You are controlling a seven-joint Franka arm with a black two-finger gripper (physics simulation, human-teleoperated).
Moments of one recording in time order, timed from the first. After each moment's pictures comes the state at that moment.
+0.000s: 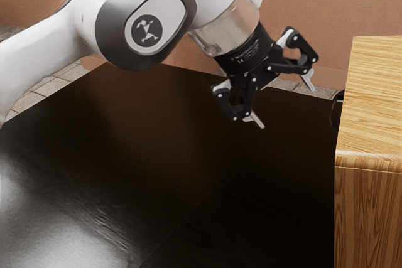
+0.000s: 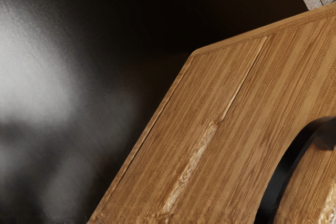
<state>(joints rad) -0.30 0.04 -0.05 -1.42 -0.11 1.89 -1.24</state>
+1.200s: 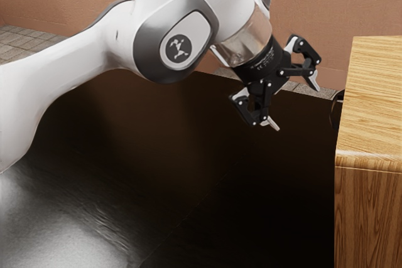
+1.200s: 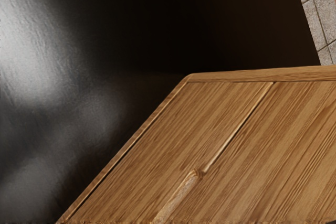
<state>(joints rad) -0.26 0.12 -0.05 -1.42 -0.12 2.00 -1.38</state>
